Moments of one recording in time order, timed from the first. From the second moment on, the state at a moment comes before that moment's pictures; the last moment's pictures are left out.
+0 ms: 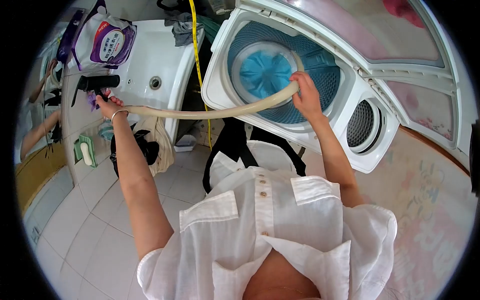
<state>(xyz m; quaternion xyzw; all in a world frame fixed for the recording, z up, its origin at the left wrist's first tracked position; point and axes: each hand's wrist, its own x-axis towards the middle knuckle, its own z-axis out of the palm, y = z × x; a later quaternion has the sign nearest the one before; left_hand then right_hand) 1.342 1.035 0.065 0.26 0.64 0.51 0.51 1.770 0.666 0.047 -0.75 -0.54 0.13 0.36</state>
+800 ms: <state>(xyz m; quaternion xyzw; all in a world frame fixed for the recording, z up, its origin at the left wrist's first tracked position) 1.339 1.034 0.064 0.28 0.65 0.49 0.50 1.726 0.654 0.071 -0.70 -0.51 0.44 0.21</state>
